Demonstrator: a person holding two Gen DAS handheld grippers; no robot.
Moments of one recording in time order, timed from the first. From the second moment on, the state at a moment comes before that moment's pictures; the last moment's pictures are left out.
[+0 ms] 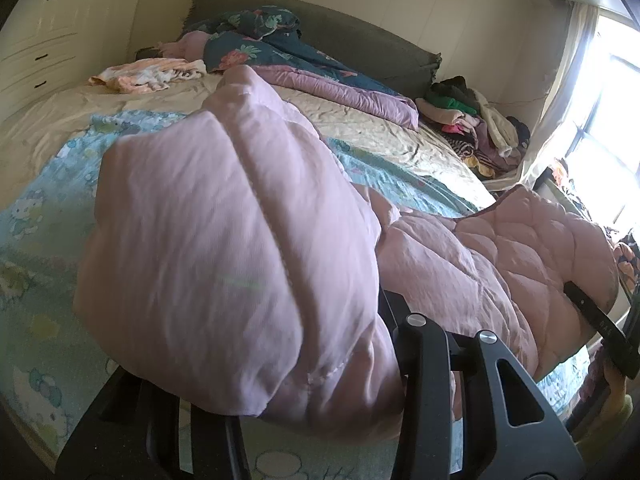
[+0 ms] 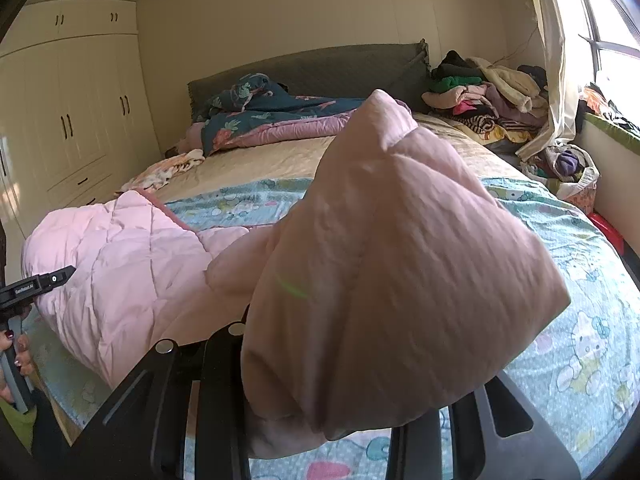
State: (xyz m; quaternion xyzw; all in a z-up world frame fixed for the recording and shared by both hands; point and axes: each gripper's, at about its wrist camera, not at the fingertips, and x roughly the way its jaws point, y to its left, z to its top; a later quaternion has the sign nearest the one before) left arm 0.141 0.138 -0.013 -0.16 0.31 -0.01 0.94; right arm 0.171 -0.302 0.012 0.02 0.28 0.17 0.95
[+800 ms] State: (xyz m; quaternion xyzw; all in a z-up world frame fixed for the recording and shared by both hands) left arm 0.130 0.149 -0.060 -0.17 0.36 0.02 0.92; right arm 0.166 -0.323 -0.045 0.08 0.38 0.12 0.91
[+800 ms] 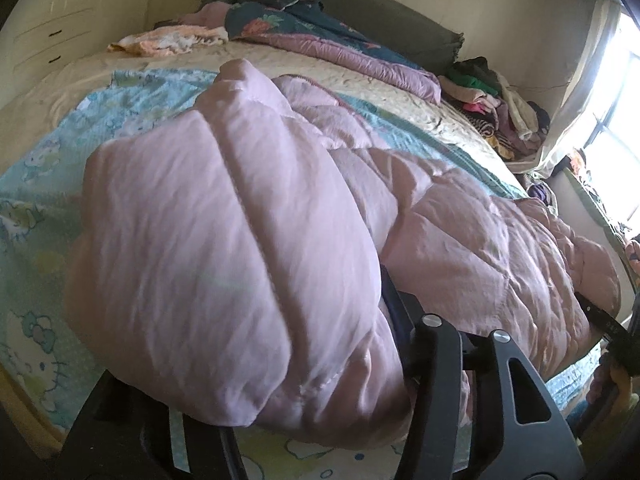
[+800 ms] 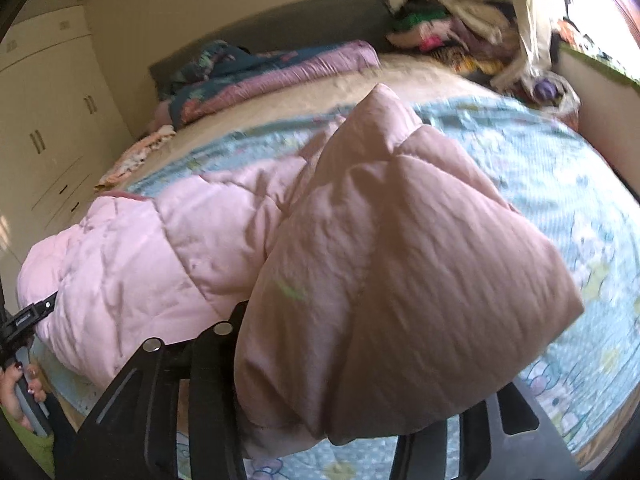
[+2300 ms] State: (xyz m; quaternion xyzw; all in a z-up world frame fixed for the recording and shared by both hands) left arm 0.017 0.094 0.041 -0.13 0.28 0.02 0.95; right arm 0.011 -0.307 0.087 0.01 0.24 0.14 0.96
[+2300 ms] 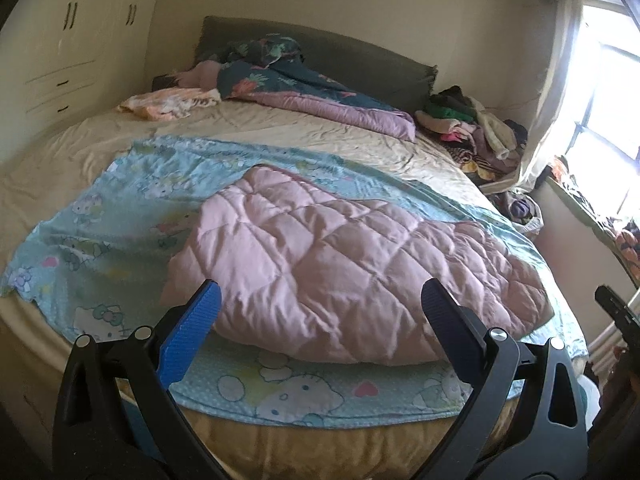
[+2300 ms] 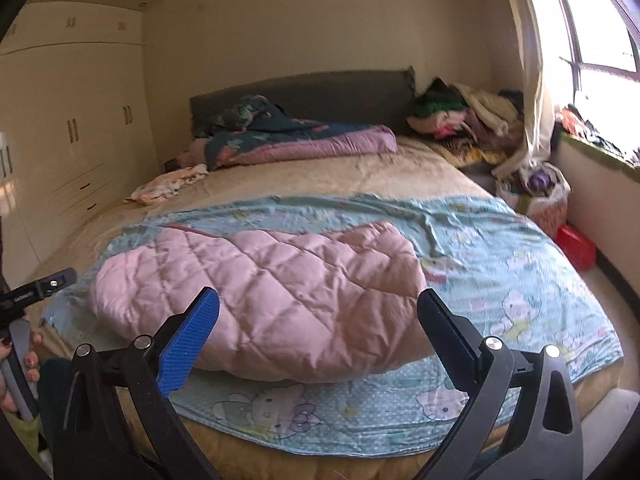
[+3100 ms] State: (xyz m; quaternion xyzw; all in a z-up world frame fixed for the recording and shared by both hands) left arm -0.008 0.028 -0.004 -0.07 0.32 -0.01 0.95; right arm -0.037 -0.258 0.037 -0.05 0.26 0.17 0.95
